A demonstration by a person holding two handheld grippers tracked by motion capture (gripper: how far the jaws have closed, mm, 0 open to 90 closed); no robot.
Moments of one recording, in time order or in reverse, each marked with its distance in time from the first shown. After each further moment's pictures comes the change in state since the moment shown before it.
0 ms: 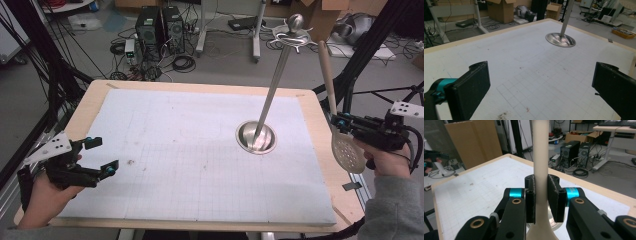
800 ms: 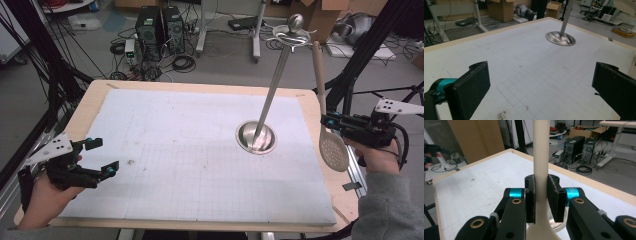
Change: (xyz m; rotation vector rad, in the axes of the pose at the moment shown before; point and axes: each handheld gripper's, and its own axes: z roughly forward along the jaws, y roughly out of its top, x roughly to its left) left arm -0.001 -0.002 0.000 0.014 0.000 0.002; right arm 0.004 0.002 0.021 0.043 0.020 -0.015
